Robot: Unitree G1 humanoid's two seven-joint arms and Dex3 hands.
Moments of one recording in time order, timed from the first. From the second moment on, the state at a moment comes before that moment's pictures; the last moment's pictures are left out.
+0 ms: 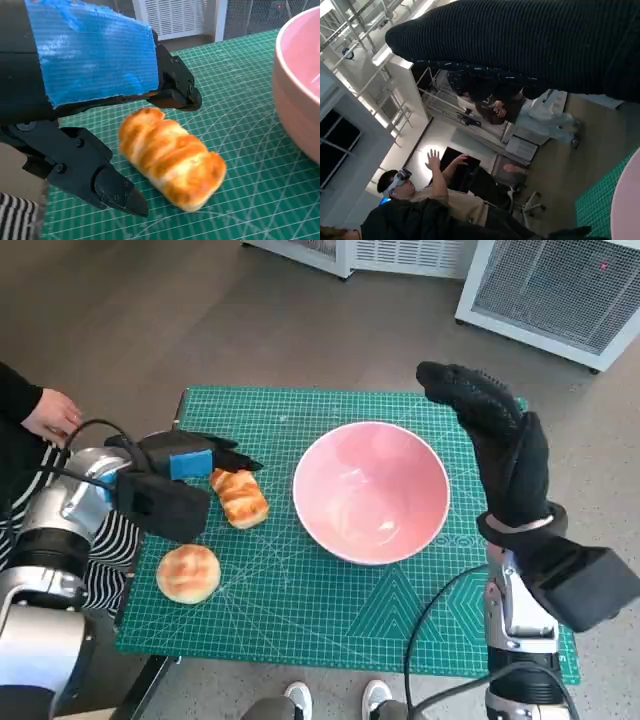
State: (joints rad) left arm -0.99 0.64 -0.40 1.17 0.59 -0.76 -0.40; right arm -0.49 -0.14 -0.08 0.14 0.20 -0.45 0.34
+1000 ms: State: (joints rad) left arm -1.04 0.60 -0.48 1.23 0.66 -0.82 -0.28; right arm -0.48 -0.14 -0.08 0.14 0.20 -0.44 0.34
